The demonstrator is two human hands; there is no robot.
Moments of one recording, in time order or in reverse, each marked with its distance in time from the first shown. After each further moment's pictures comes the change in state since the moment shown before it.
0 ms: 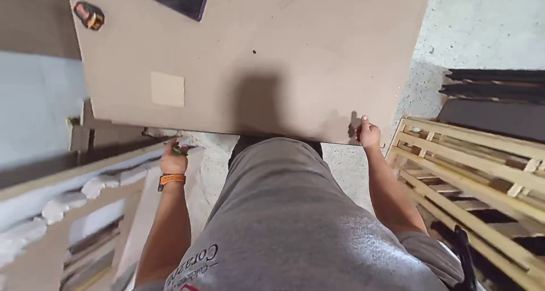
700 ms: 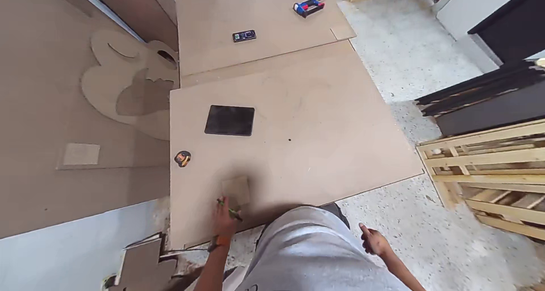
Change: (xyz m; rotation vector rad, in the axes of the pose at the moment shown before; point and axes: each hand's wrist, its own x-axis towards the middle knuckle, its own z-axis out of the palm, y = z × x) left_hand 0.205 -0.009 -0.046 0.298 0.019 0.693; right_hand -0.231 0.038 0.247 0.125 -0.231 0.474
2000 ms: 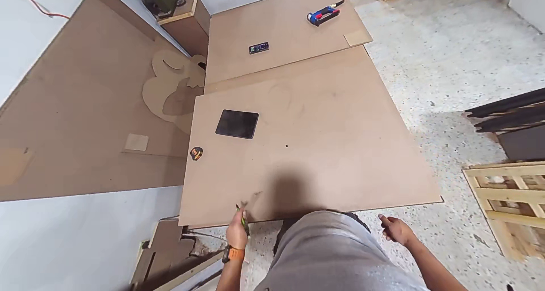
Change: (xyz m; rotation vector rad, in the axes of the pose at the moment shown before) left_hand -0.098 0.175 -0.018 -0.097 0.167 -0.137; right_hand 0.112 -0.035 -0.173 -0.107 -0.089 -0.182
